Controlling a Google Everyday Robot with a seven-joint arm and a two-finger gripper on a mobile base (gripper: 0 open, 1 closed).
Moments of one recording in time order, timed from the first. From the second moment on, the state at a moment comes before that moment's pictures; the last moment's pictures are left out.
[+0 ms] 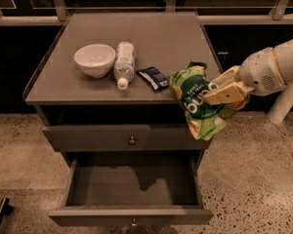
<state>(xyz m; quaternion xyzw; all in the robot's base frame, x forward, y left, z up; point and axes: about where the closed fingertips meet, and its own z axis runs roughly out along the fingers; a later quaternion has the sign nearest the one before) 0.526 -0.179 0.888 -0.50 0.76 0.22 0.35</state>
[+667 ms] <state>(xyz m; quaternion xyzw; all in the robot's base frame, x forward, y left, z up) 0.507 -0.172 0.860 -0.49 0.76 0.26 0.34</state>
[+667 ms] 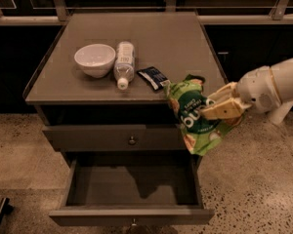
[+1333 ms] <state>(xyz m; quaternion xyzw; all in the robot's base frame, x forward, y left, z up) 0.453 -0.155 0.774 -0.43 0.75 0.40 0.31</state>
